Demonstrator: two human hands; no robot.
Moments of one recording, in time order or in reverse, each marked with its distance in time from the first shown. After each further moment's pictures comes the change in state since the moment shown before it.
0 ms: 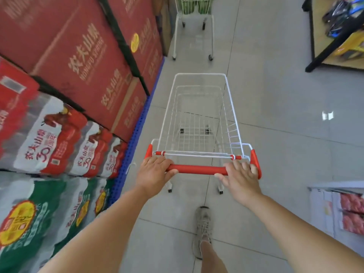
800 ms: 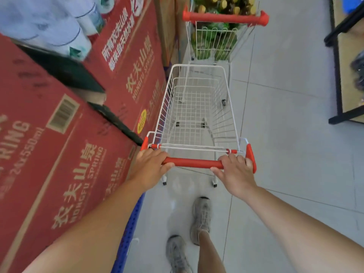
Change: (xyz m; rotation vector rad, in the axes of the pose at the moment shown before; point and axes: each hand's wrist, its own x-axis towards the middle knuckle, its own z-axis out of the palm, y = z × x) left_hand 0.438 -0.205 -0.166 0.037 0.099 0.054; right_hand 0.465 -0.064 -0.207 0.013 -0.010 -0.002
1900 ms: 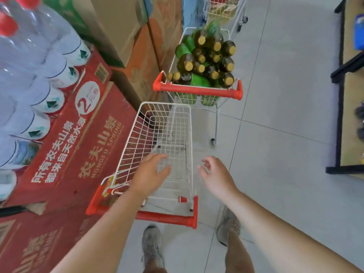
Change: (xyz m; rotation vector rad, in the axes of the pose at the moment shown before) left_hand 0.282 0.094 -0.091 -0.485 -0.093 -0.456; right_hand 0.225 0.105 -0.184 0.741 -0.105 0.043
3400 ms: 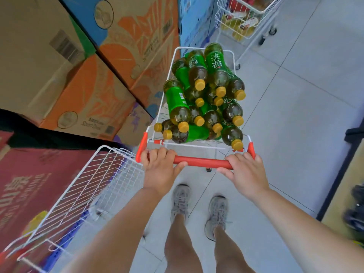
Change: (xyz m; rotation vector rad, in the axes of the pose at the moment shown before) left_hand 0.306 0.197 0.078 0.367 0.185 -0.132; right_hand 0.334 0.063 -0.286 -0.943 0.030 -0.483
